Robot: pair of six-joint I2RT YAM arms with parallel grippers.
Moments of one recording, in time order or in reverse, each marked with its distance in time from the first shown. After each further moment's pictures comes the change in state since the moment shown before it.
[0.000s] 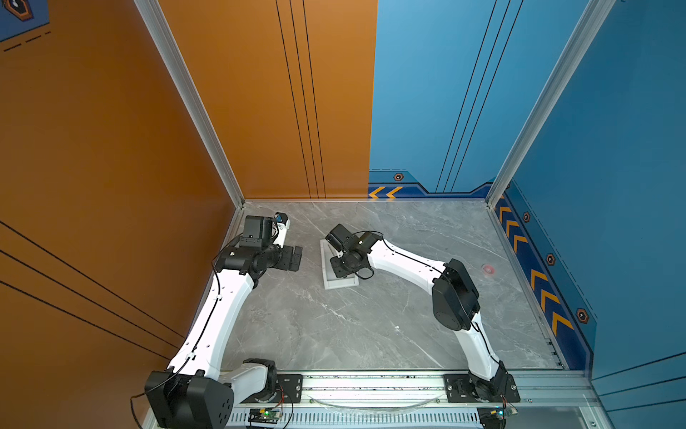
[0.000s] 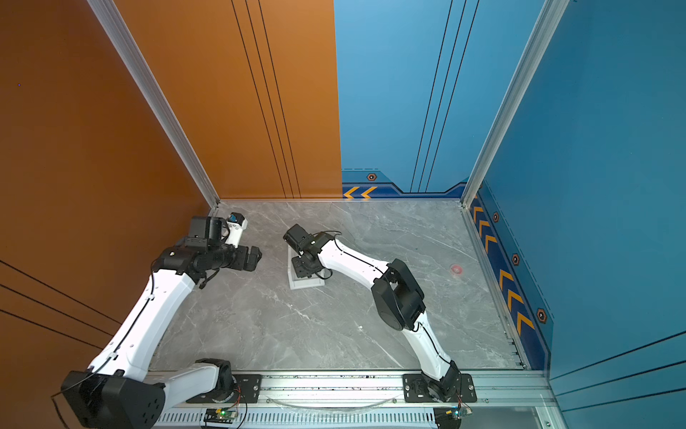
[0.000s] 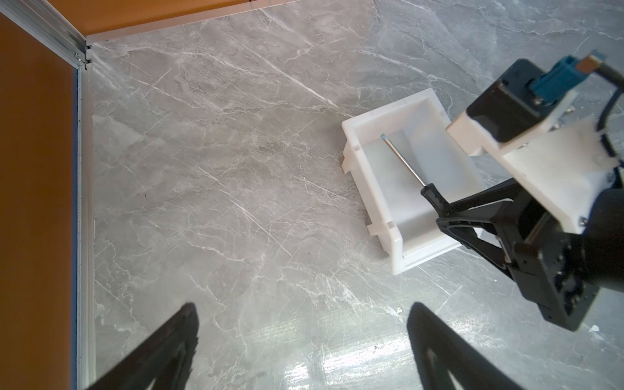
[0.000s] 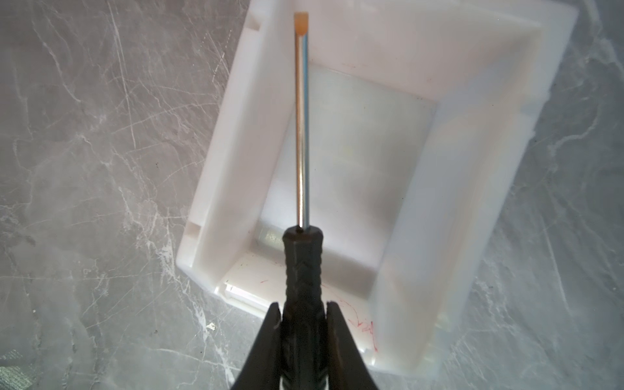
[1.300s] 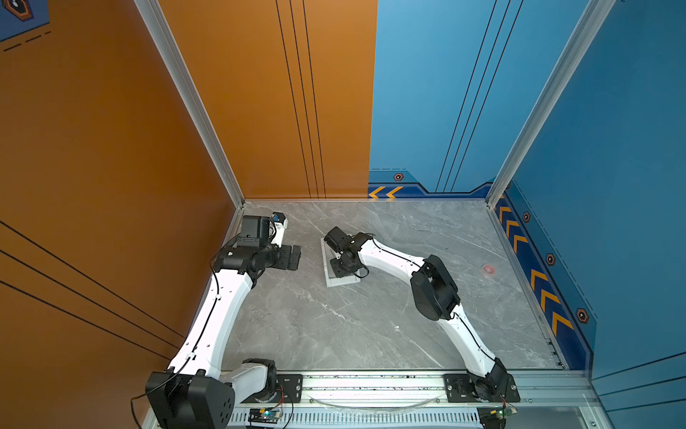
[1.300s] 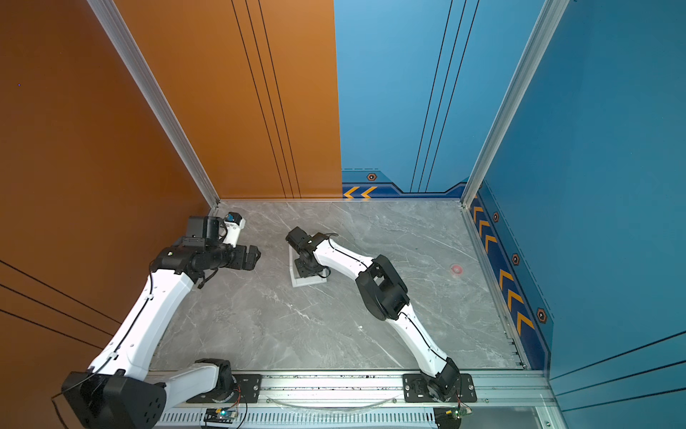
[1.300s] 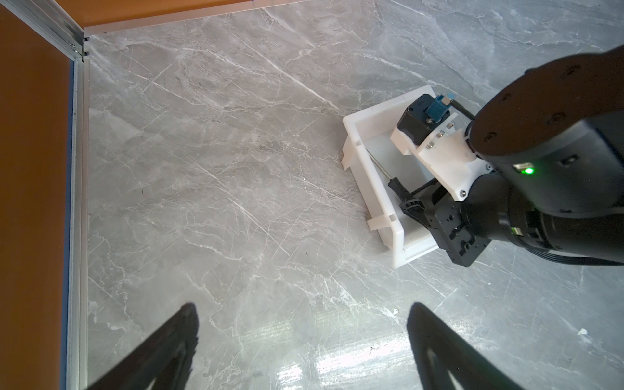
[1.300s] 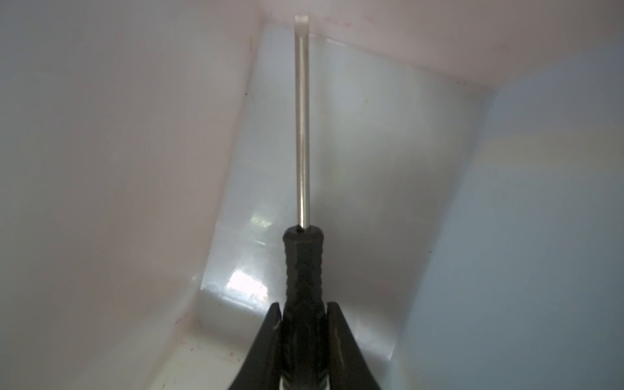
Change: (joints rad) left arm 0.023 0.000 0.000 0.000 0.026 -0.014; right arm -0.045 0.212 0.151 -0.018 -0.001 -0.044
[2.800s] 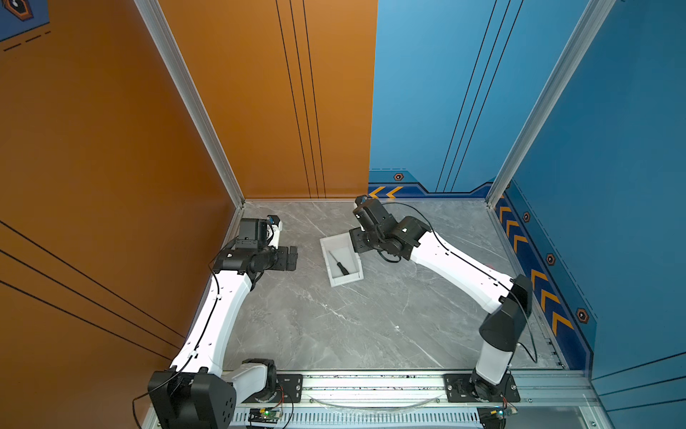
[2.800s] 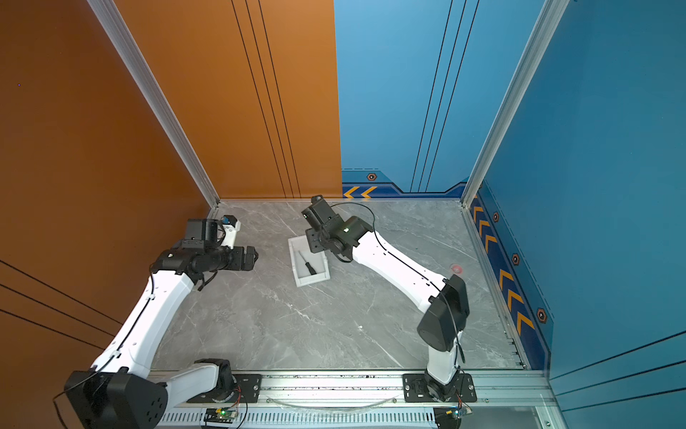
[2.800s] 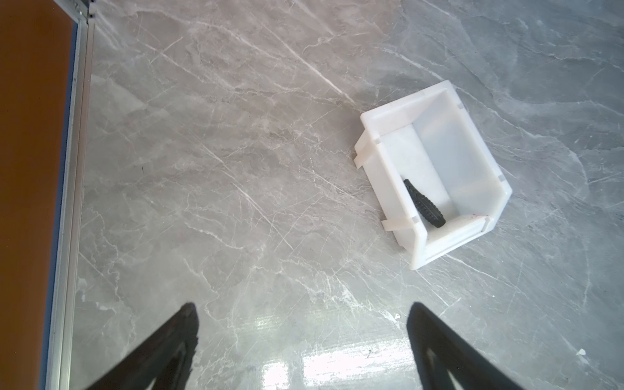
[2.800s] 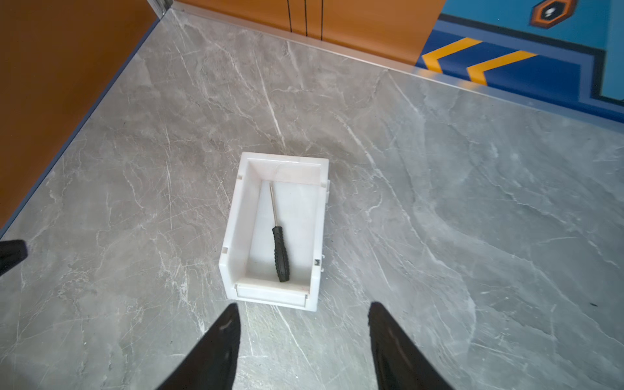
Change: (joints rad) left arm 0.051 -0.007 -0.071 0.039 -0.002 -0.082; right arm -0.013 -0.673 -0.322 0.068 0.228 0.022
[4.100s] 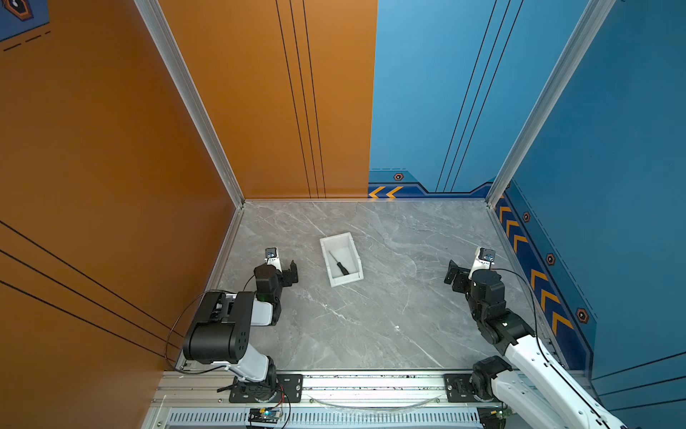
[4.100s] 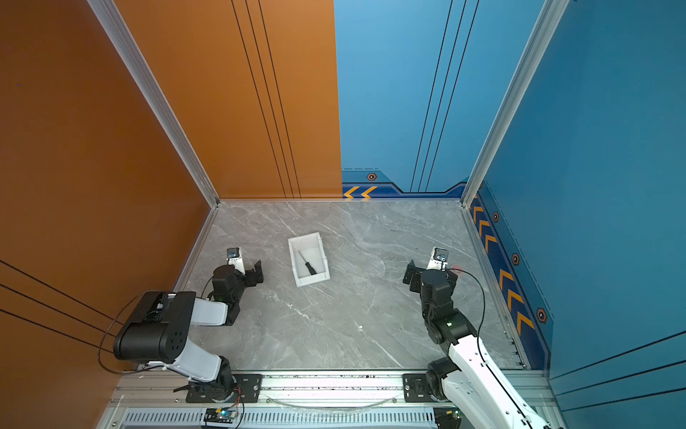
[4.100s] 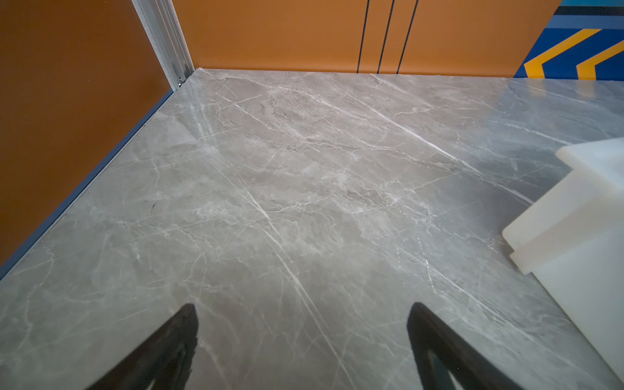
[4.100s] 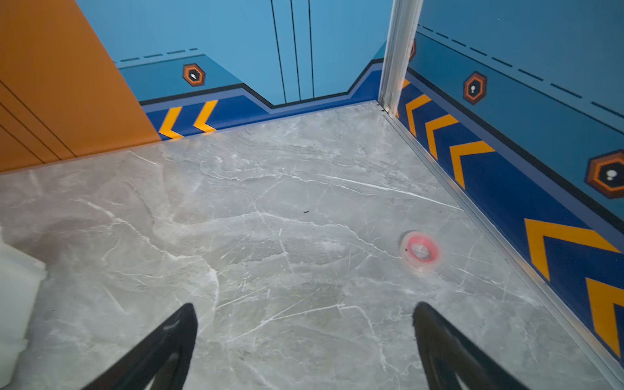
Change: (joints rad) left arm 0.019 0.391 -0.819 1.740 -0.182 -0.026; right arm -0.545 -0.969 -1.317 0.708 0.189 -0.128
